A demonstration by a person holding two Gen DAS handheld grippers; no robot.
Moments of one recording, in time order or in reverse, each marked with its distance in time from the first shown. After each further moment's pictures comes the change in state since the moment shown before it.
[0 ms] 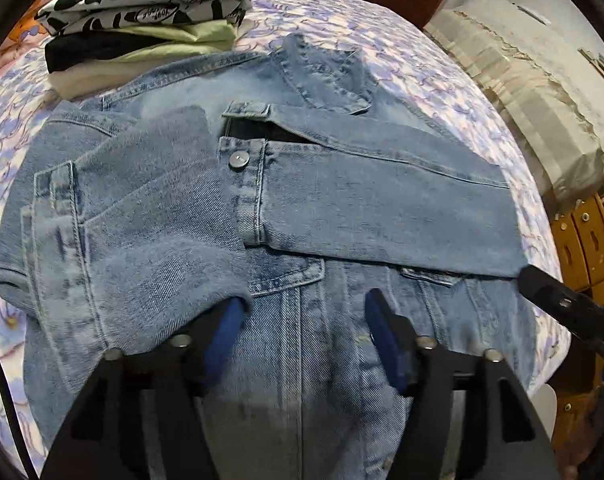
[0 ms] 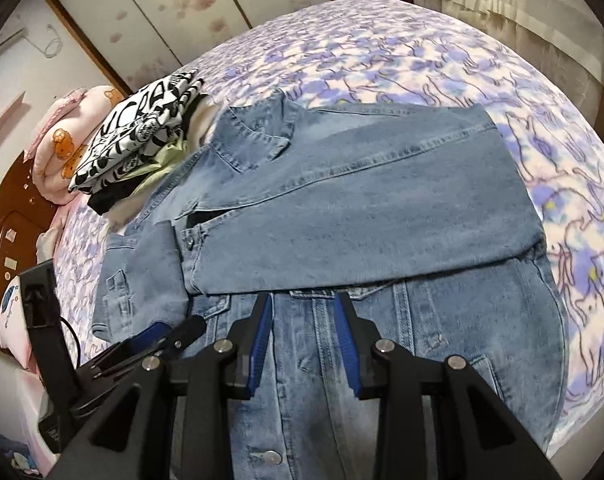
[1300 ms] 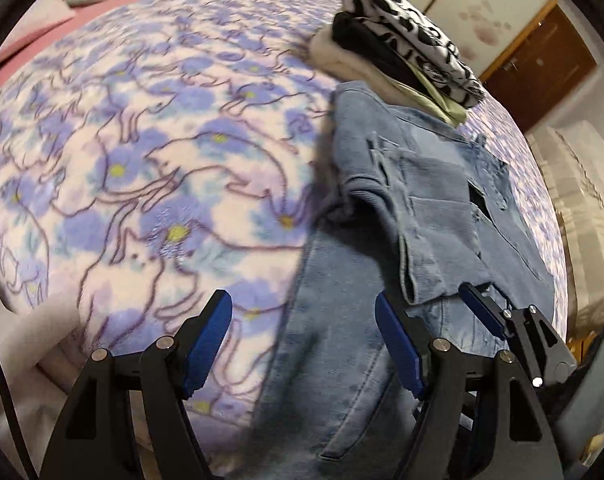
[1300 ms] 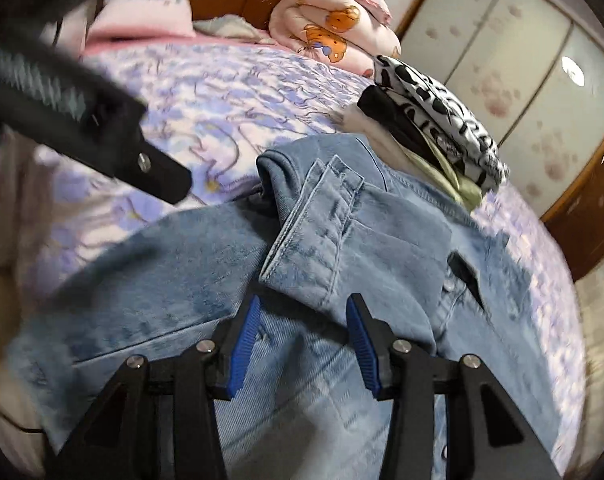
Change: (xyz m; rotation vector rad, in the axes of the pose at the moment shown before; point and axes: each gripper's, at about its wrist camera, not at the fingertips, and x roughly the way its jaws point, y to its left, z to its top) left arm -0.114 0.204 -0.100 -0.462 -0.136 0.145; right arm 0.082 0.229 -0.166 -1.211 -0.194 -0.009
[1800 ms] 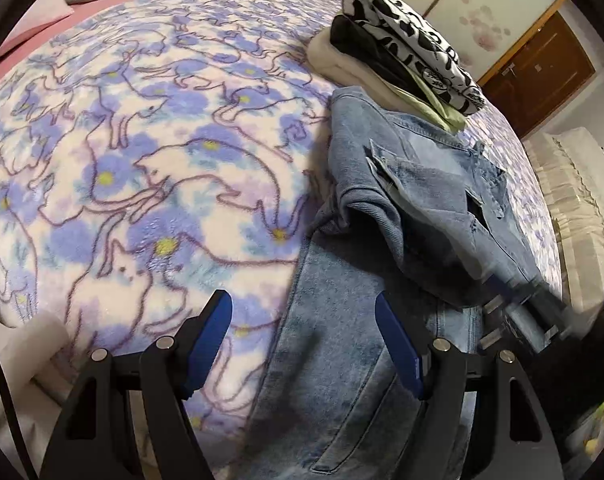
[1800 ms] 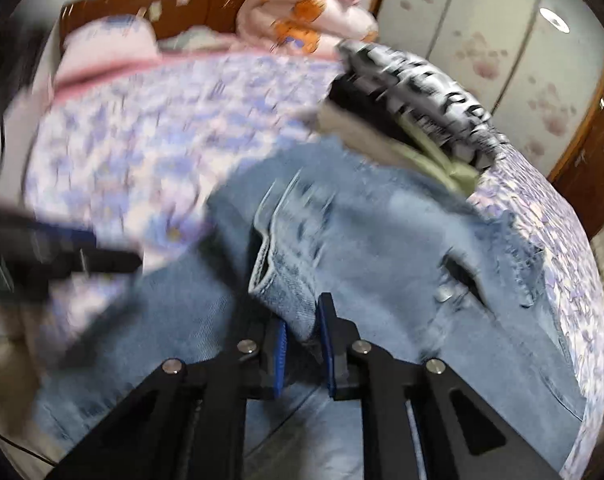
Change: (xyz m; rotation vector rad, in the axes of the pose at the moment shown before) left arm 0.007 -0.007 0.008 0.004 -0.009 -0.023; right arm -0.001 -0.070 0.033 0.220 0.012 0.106
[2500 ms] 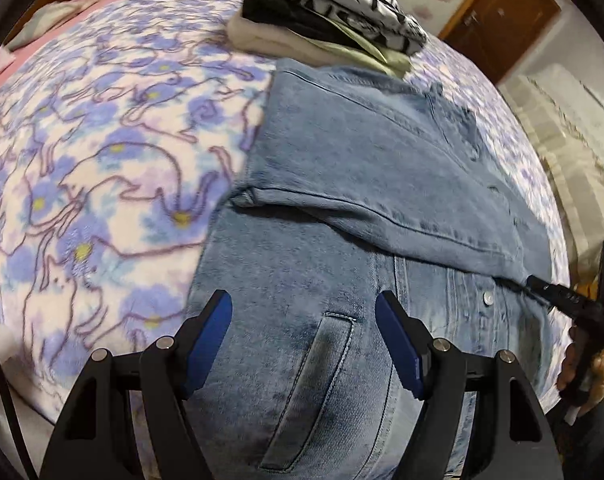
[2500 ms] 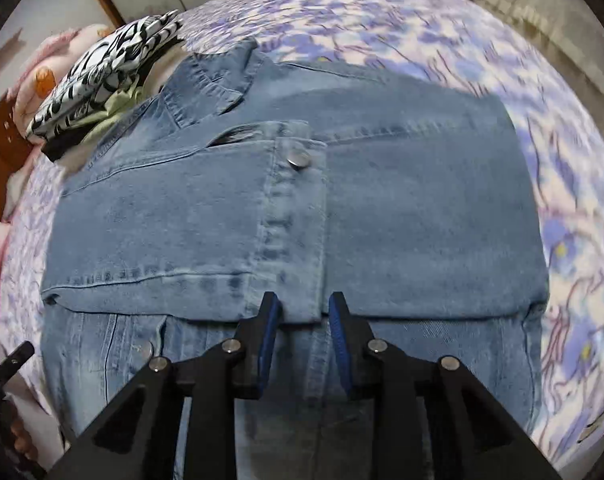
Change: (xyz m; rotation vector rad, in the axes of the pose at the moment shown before) left arm 0.025 -0.066 -0.016 0.198 0.079 -0.006; right arm -0.041 -0.257 -0.184 0.871 0.280 -0.071
